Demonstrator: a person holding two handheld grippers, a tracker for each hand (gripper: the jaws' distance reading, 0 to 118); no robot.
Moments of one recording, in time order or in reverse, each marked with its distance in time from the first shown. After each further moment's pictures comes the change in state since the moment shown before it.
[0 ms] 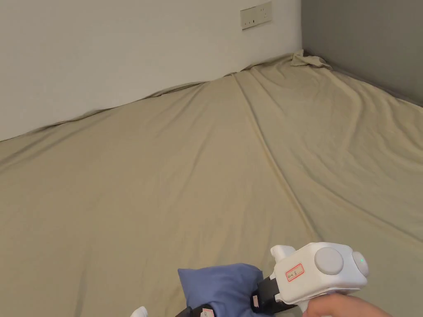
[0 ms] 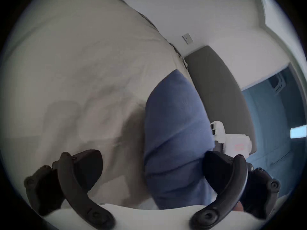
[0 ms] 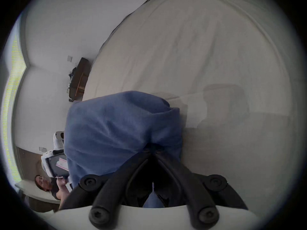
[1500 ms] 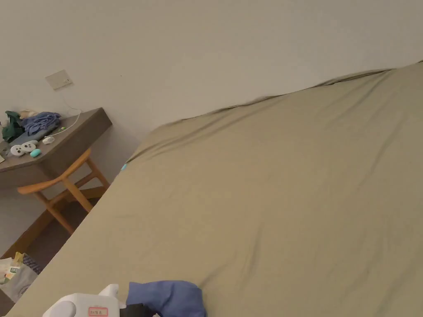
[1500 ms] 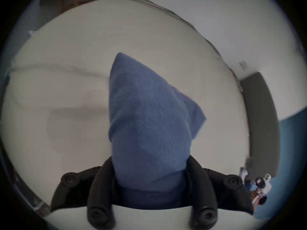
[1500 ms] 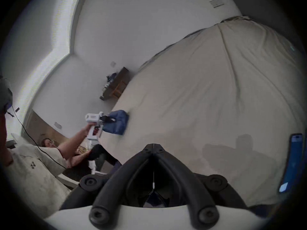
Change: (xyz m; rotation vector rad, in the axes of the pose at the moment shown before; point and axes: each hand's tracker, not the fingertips) left arm -0.195 0.123 0.349 0.056 0.624 0.125; right arm -0.007 -0.140 0.222 0.232 0.173 0.267
